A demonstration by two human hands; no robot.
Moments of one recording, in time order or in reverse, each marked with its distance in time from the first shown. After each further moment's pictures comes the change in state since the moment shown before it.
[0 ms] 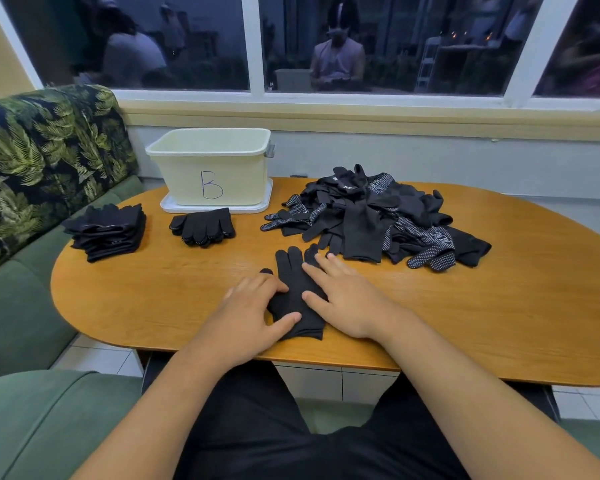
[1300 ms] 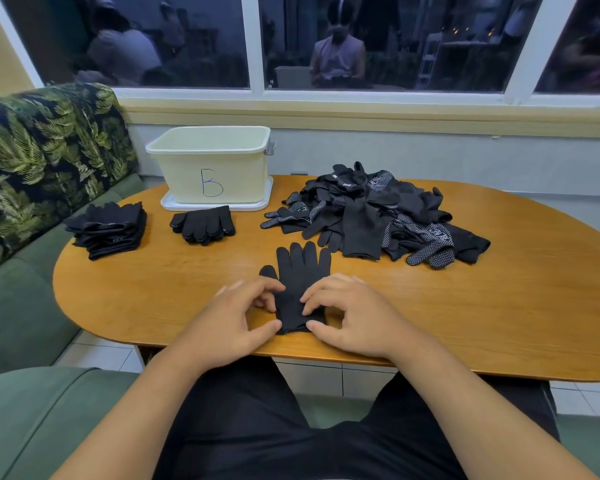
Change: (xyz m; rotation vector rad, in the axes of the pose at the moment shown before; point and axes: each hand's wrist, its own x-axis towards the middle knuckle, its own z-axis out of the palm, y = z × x) left_hand -0.020 -0.009 -0.025 -0.265 -0.075 0.052; right_hand -0.040 0.000 0.002 0.194 0.233 -0.307
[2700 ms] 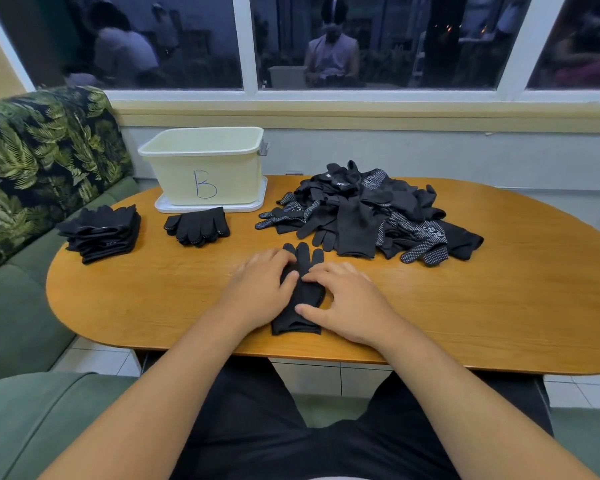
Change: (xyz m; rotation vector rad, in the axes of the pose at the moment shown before) left_hand 0.077 0.015 0.028 0.300 0.070 -0.121; right_hand 0.014 0.002 0.004 -0.125 0.021 0.286
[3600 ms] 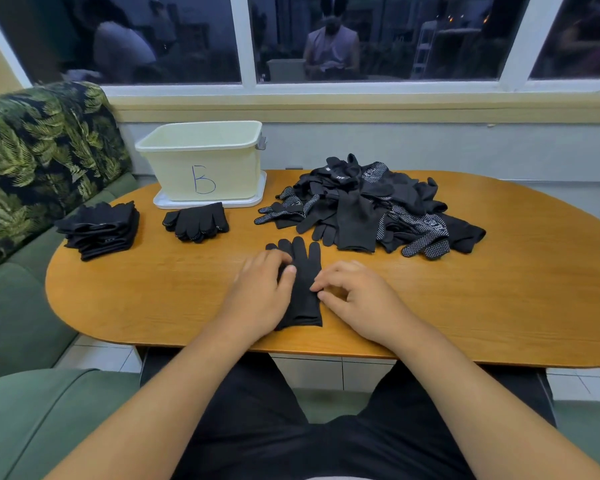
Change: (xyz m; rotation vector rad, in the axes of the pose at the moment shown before) left_hand -0.021 0.013 0.003 -0.168 0.077 -0.132; right_hand -0.012 0.018 -0.001 0.205 0.072 -0.076
